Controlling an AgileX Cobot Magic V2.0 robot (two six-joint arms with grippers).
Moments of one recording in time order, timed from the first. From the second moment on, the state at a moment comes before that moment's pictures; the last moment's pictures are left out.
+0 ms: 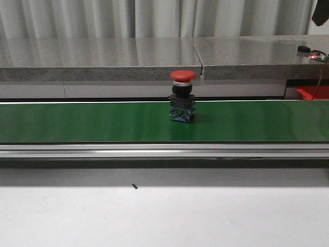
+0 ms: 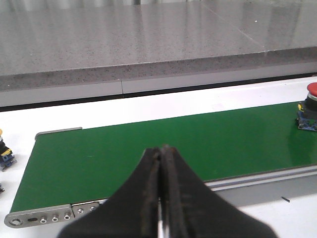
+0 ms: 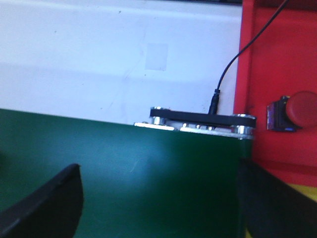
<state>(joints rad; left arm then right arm) -0.03 0.26 -0.41 -0.36 0.49 0.32 -0.10 1.57 -1.44 0.21 0.94 -0.19</state>
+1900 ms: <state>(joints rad) -0.03 0.26 -0.41 -0.36 0.49 0.32 0.26 1.77 -1.39 0.32 0.81 -0.34</state>
